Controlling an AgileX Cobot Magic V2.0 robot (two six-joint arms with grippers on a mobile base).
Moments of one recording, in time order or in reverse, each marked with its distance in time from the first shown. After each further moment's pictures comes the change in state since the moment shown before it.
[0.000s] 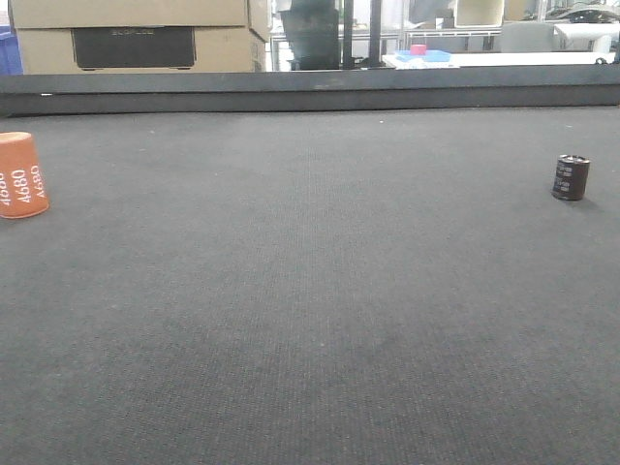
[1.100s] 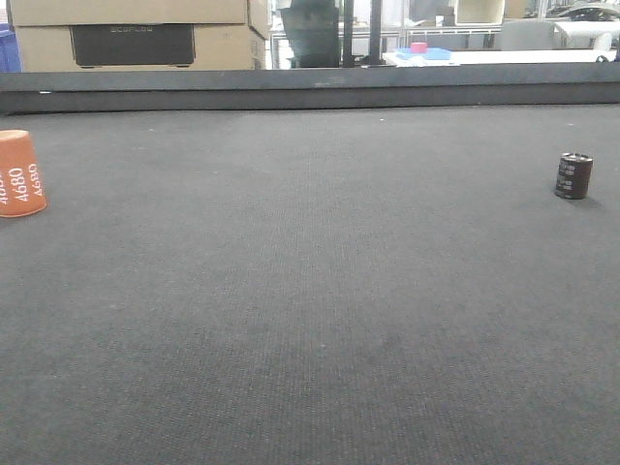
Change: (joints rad) left arm 0.000 -0.002 -0.090 -0.014 0.125 0.000; right arm 0.000 0.000 -0.060 0.025 0.005 0.000
